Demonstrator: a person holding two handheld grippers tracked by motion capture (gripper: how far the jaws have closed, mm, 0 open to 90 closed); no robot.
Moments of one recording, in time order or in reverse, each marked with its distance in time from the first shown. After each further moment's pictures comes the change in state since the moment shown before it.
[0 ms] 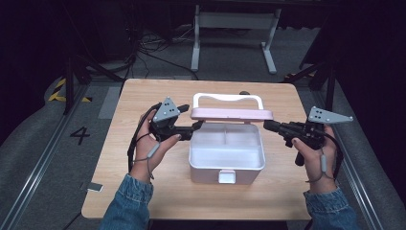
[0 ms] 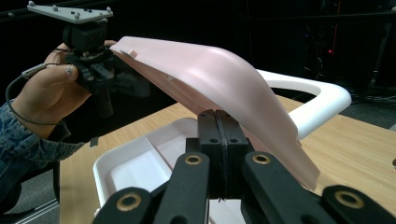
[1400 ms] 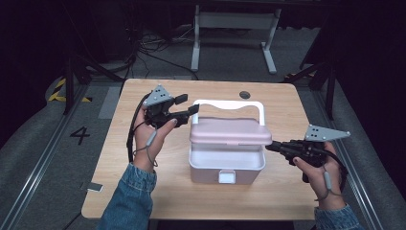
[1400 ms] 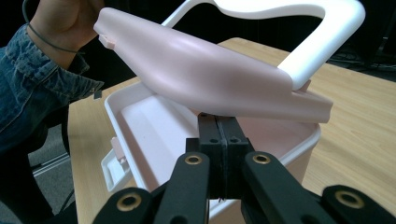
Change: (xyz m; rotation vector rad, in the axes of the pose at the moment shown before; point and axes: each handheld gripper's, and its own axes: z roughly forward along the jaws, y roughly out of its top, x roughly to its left) left arm 0.028 0.006 -0.003 -0.032 -0.028 -0.146; right arm 0.017 -0.031 -0.015 0.150 -0.001 -0.029
